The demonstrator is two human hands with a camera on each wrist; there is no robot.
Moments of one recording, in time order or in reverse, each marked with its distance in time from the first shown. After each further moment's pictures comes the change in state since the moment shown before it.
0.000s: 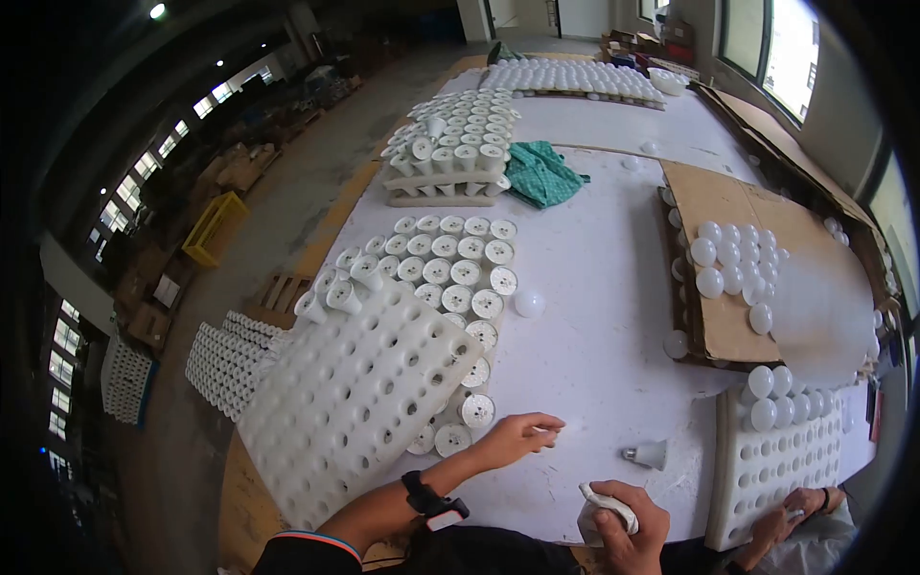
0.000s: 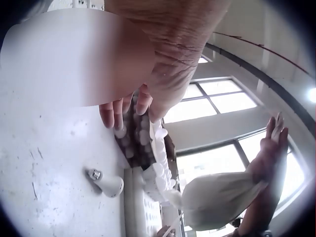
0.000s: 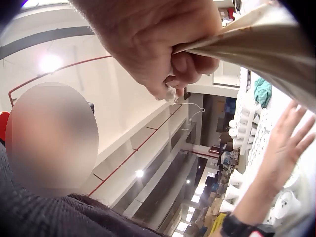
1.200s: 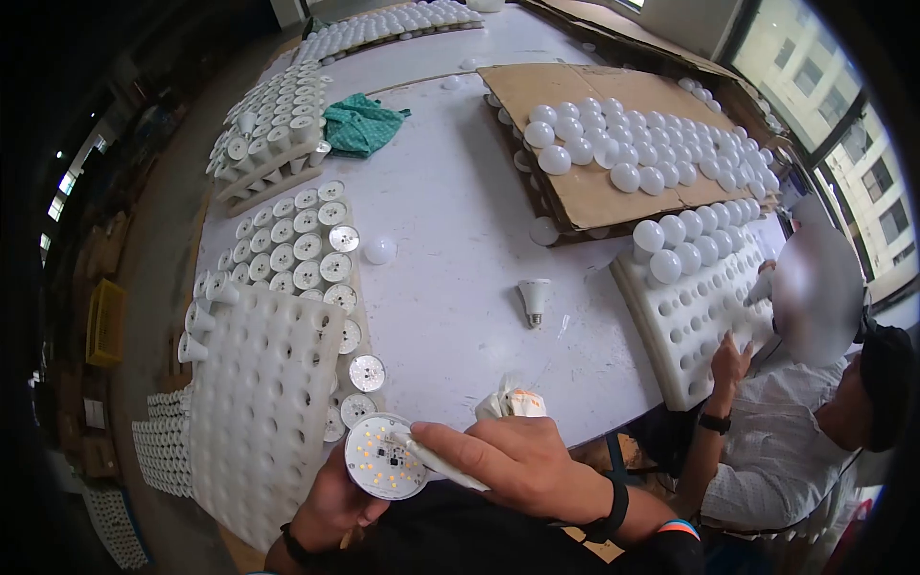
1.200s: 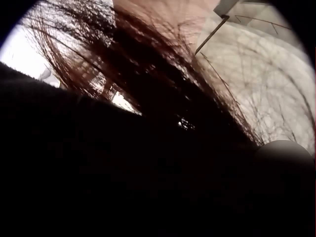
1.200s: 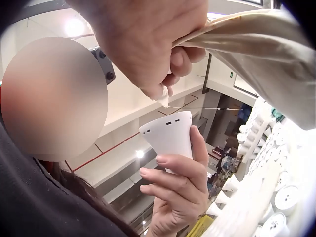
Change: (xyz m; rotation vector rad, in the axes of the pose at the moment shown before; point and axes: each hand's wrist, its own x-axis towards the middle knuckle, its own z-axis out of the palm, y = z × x) left_hand -0.125 0.091 0.002 -0.977 -0.179 -0.329; right_hand 0.008 -0.018 0.008 -0.342 -0.154 -0.519
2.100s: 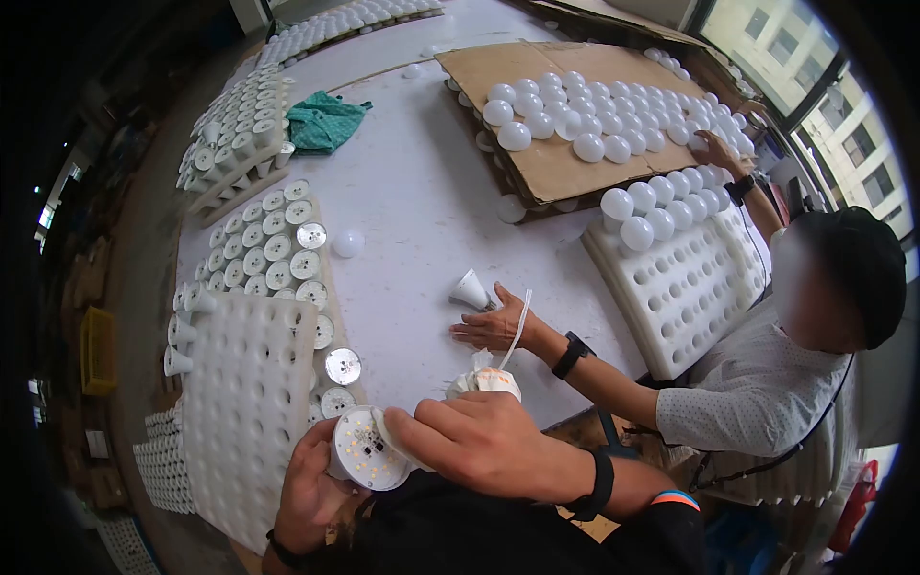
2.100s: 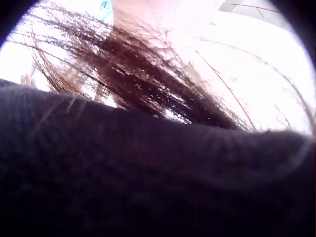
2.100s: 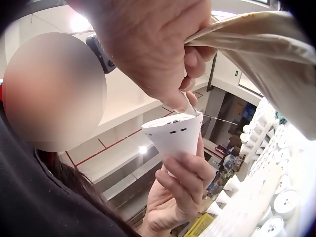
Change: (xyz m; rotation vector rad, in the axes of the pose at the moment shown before) left_hand -0.008 -0.003 0.016 0.181 0.164 0.237; right_hand -0.001 0.001 -0.003 -0.142 -0.104 -0.086
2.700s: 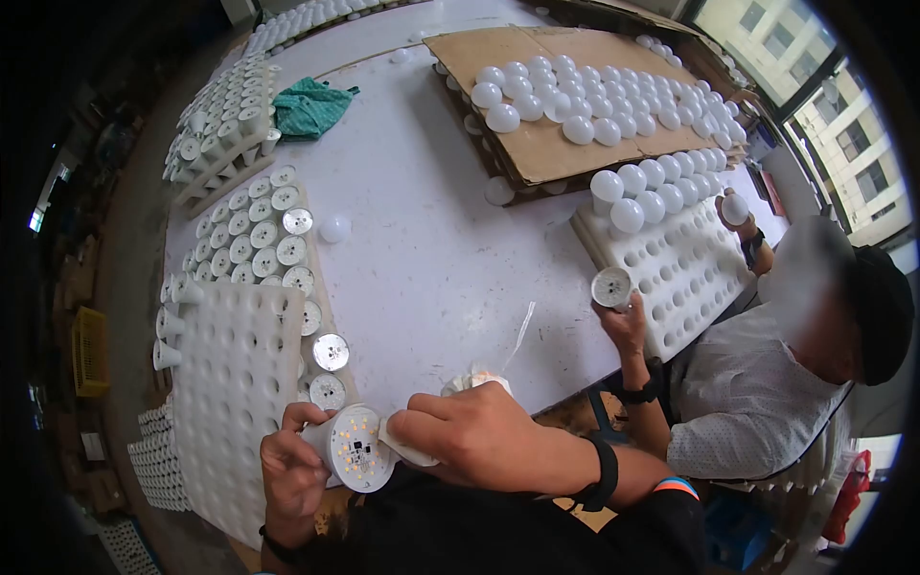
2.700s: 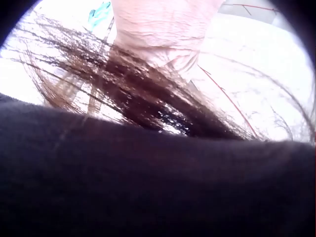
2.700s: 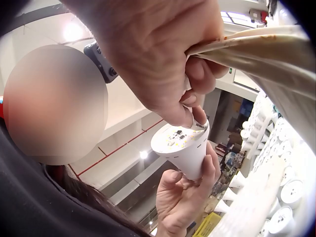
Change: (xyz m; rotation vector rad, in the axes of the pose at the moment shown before) left_hand 0.000 0.004 -0.001 0.265 -0.061 0.388; right_hand -0.005 -0.006 -0.002 0.222 -0.102 0.124
